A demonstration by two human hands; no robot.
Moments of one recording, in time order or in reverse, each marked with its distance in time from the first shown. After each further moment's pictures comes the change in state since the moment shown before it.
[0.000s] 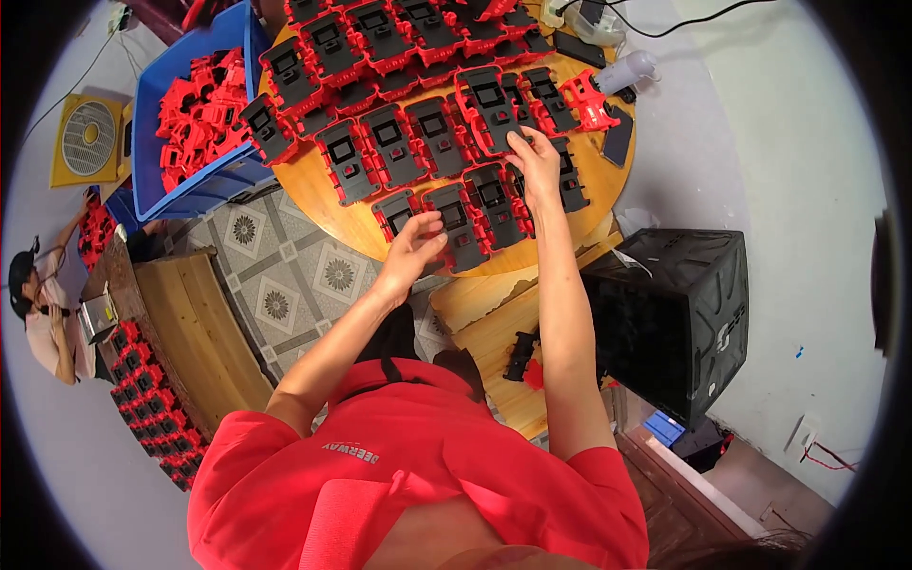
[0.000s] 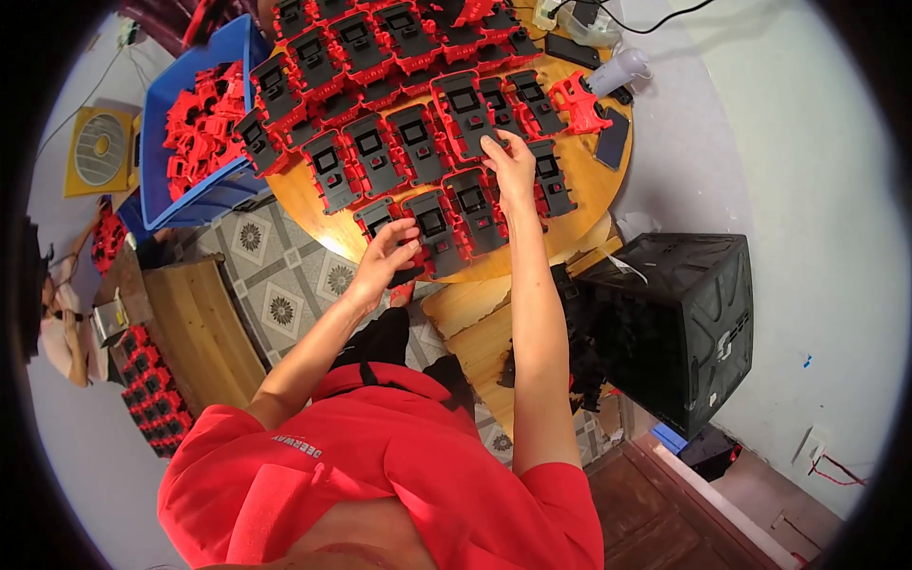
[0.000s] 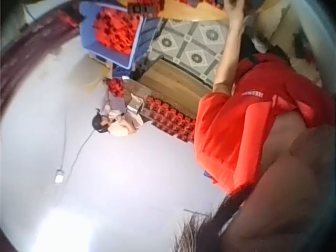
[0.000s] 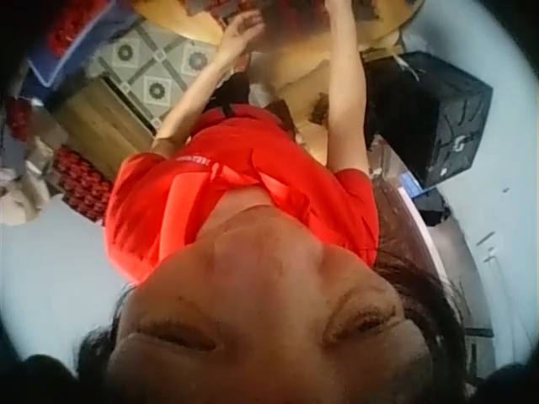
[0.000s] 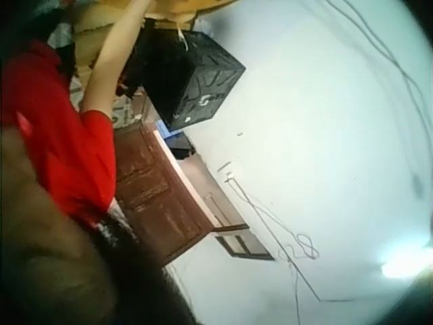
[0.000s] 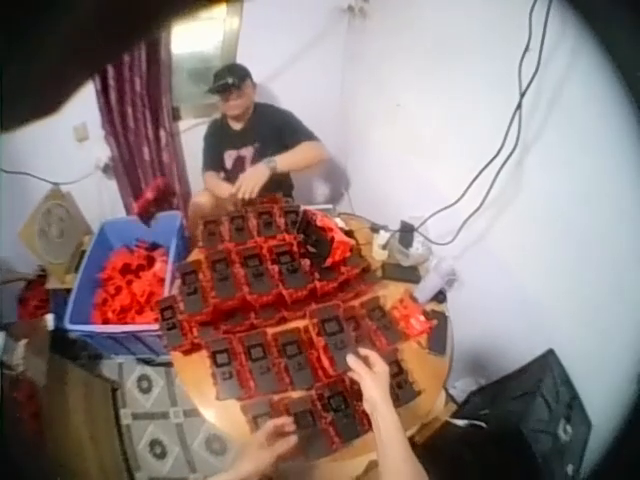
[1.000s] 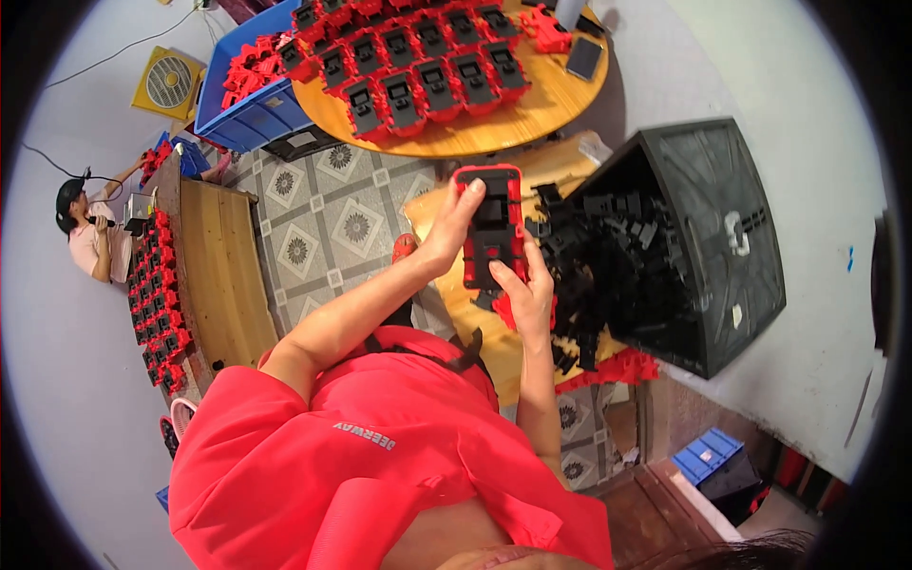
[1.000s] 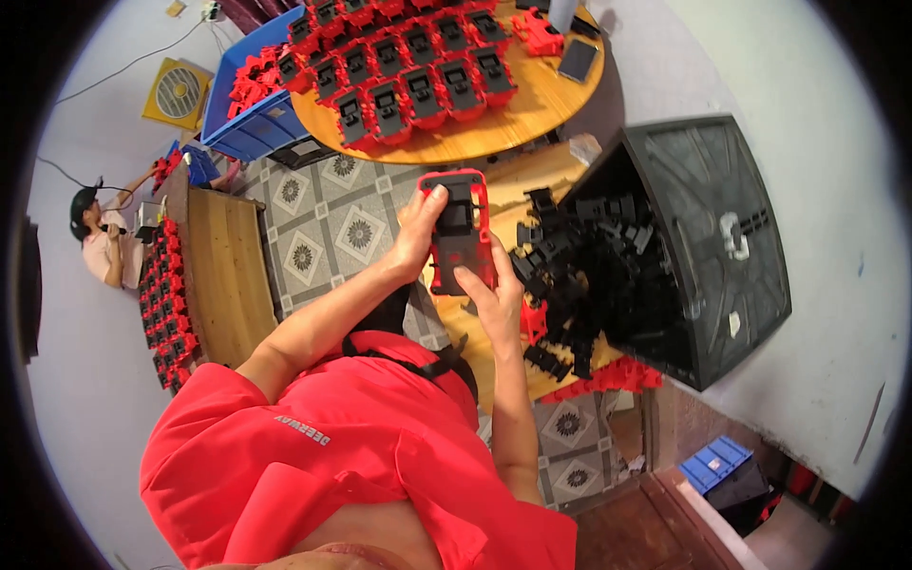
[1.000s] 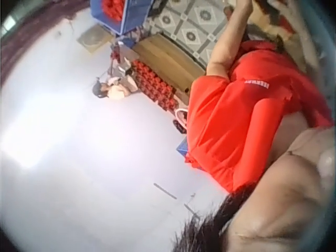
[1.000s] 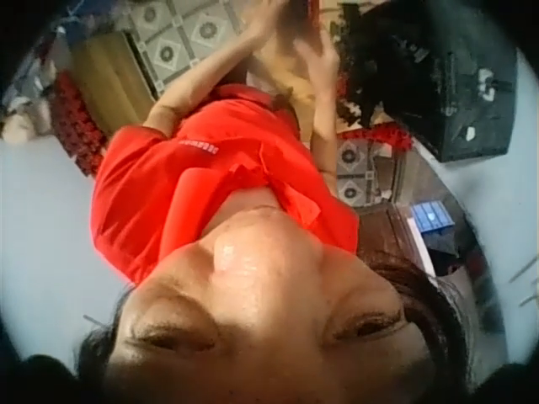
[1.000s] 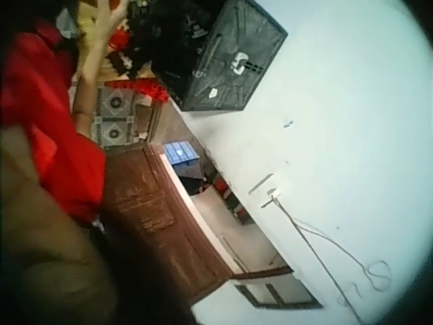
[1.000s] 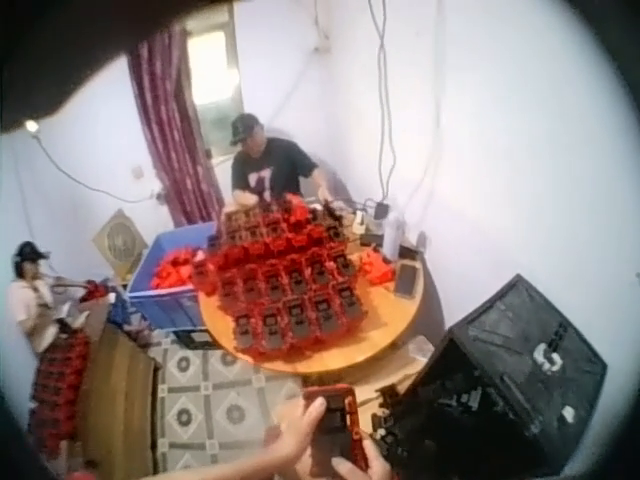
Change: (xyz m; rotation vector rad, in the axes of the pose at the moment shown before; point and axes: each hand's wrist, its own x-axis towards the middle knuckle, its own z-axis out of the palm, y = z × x) left_hand -0.187 -0.142 0.283 0.074 0.077 0.253; right_hand -0.422 0.036 -0.278 0.127 -0.261 -0.112
